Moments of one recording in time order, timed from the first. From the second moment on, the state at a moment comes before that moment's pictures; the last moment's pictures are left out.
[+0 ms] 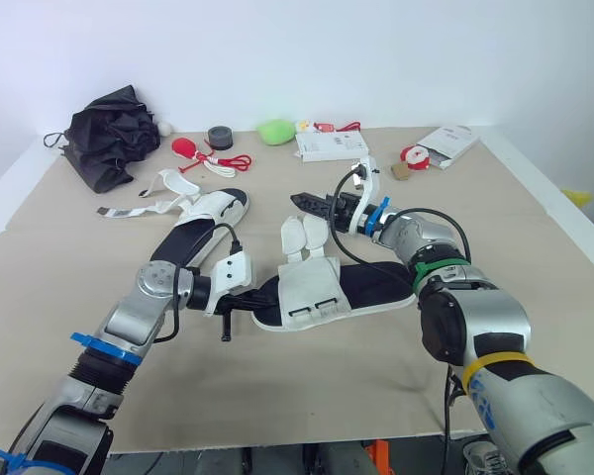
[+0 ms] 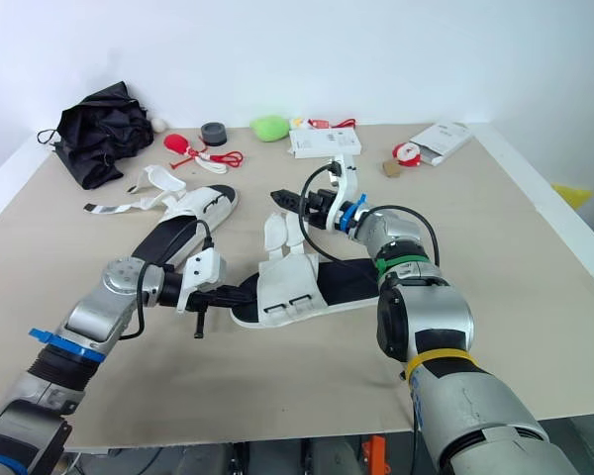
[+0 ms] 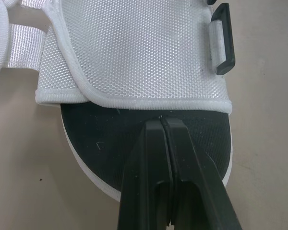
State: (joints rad) left arm -0.50 0.54 -0.27 0.11 -0.16 0.22 -1.20; right arm -1.23 -0.24 -0.21 1.26 0.30 0.33 0.94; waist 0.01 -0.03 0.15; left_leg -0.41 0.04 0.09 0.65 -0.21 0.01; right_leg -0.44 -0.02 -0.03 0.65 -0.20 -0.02
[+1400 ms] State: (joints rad) left arm -0.50 0.52 -0.27 0.11 -0.16 0.22 -1.19; right arm -0.82 -0.47 0.15 0.60 -0.35 -0.96 0.62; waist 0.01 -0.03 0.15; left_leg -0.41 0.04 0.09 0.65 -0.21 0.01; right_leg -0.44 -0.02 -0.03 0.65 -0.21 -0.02
